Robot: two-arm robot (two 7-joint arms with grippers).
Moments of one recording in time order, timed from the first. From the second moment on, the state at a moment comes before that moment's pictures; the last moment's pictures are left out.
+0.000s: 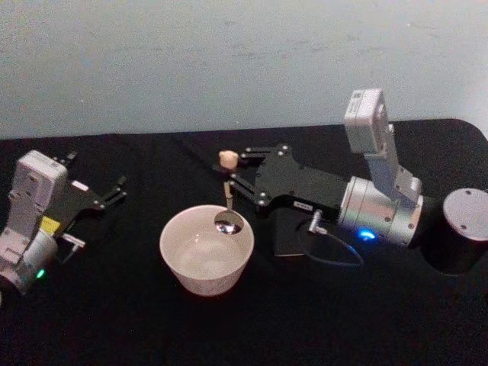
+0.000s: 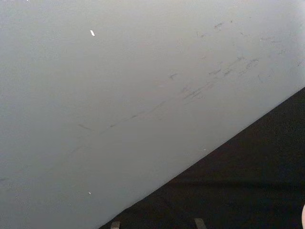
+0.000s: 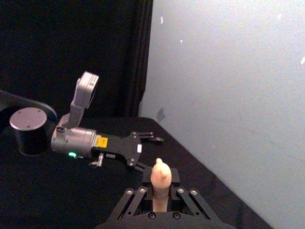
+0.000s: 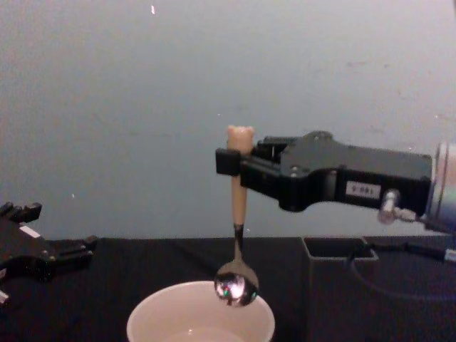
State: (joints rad) left arm -0.20 0.60 0.45 -1.41 -0.25 -0.12 0.03; right arm 0.41 0.47 -0.59 -1.52 0.47 -0.07 0.66
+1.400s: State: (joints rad) left arm -0.20 0.60 0.45 -1.41 -0.25 -0.12 0.03; right arm 0.45 0.29 -0.62 -1.23 0.36 -0.16 0.66
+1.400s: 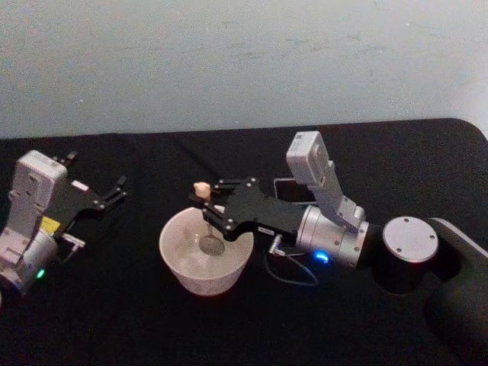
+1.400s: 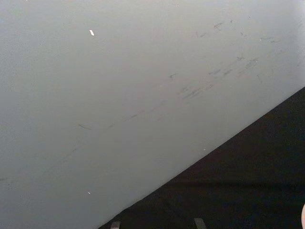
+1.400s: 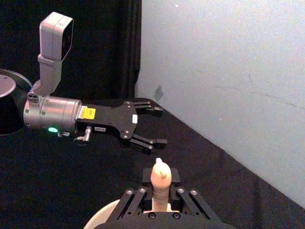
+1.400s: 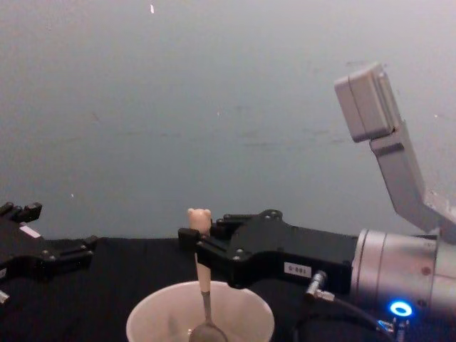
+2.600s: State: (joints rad) left arm -0.20 0.60 0.45 -1.41 -0.25 -0.12 0.03; right arm 0.35 0.38 -0.59 -1.39 0.43 -0.12 0.69
